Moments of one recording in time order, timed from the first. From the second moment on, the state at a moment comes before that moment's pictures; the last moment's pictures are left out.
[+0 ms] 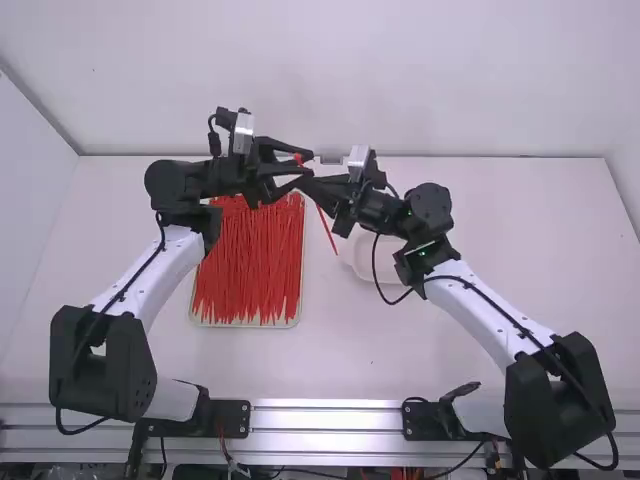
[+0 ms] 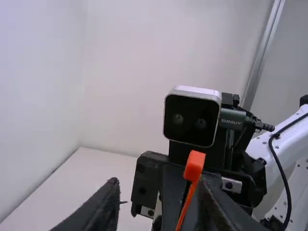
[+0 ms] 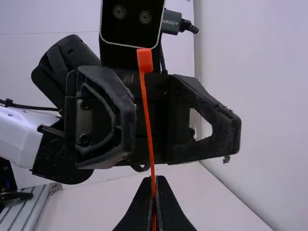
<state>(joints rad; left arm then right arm) -0.12 1.51 1.08 1.12 1.28 -0.81 0.46 1.43 0.91 0.83 -0.83 0.28</state>
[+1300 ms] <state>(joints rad) -0.03 1.51 1.08 0.91 1.26 -0.85 0.36 1.43 0.91 0.69 -0.82 0.28</state>
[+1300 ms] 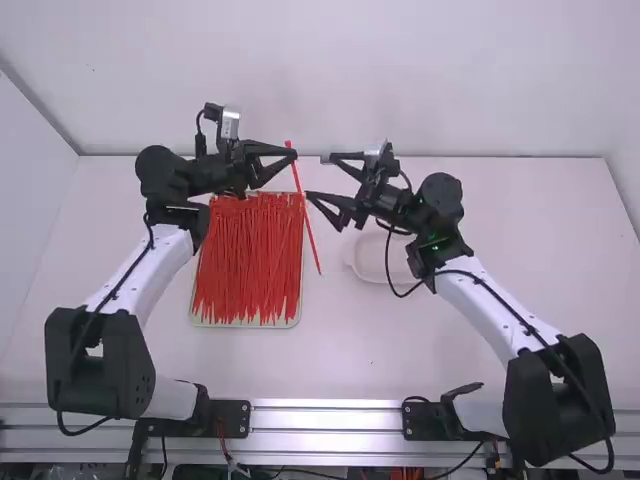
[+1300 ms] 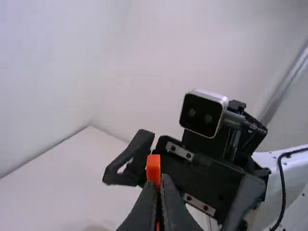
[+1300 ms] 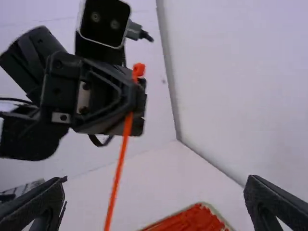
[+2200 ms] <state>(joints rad) 0.01 1.51 1.08 0.31 1.21 -0.71 0.28 1.43 0.91 0.27 -0.93 -0.30</state>
